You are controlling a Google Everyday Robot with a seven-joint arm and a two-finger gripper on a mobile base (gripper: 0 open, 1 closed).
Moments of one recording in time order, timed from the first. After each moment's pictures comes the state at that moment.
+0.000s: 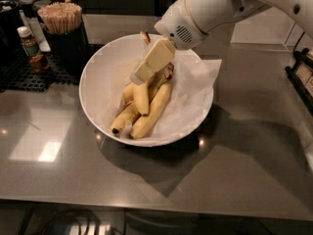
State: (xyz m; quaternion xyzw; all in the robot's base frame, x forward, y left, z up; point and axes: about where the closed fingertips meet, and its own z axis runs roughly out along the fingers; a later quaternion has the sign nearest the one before) arm 0.568 0.024 0.959 -0.57 0.72 0.20 0.35
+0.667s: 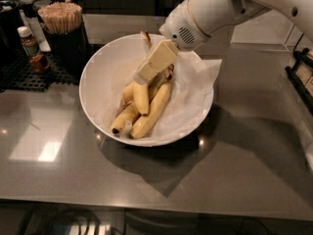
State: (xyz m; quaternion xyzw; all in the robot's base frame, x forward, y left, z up) arm 0.575 0.016 0.950 -0.55 0.73 0.20 0.34
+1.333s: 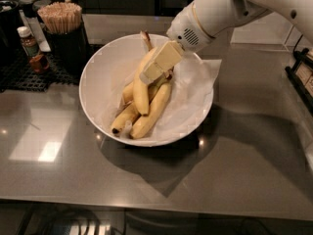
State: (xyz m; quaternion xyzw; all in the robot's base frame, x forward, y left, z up) arm 0.587 0.004 0.939 -0.54 0.75 0.20 0.32
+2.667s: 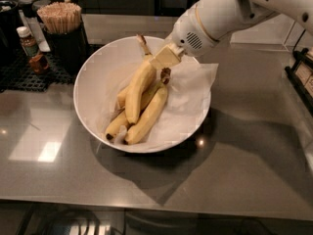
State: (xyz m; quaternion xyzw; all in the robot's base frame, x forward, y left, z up) arm 0.568 -0.001 0.940 -0.54 0.75 0.19 0.32
